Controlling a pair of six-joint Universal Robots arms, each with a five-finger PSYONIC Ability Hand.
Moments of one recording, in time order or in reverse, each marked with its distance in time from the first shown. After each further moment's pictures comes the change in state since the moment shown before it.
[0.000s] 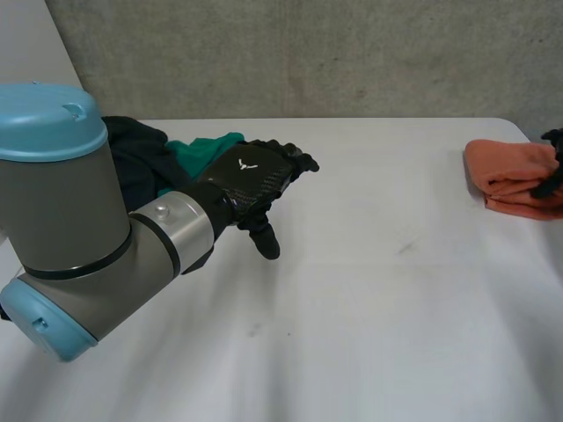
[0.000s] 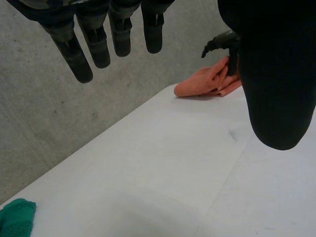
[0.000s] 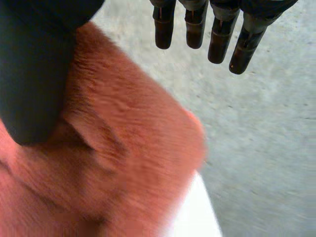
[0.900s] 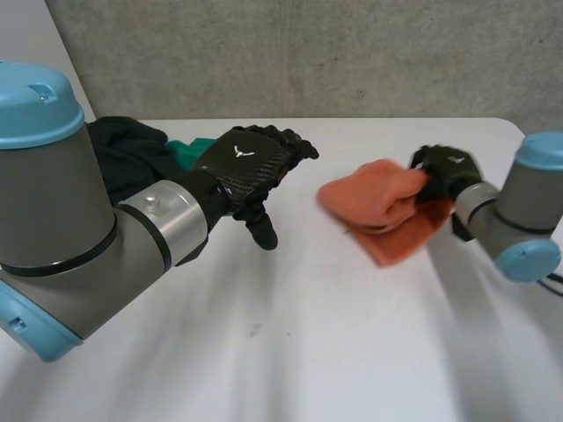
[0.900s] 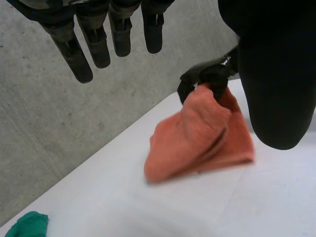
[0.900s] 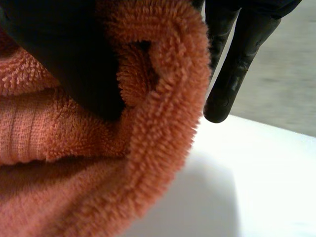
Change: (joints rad) left arm 0.003 0.041 0.007 -0.014 0.004 0.020; right arm 0.387 -0.413 0.716 -0.211 0.070 0.236; left_hand 0.000 0.000 0.000 0.000 0.000; right_hand 0.505 0.870 0.646 0.951 0.875
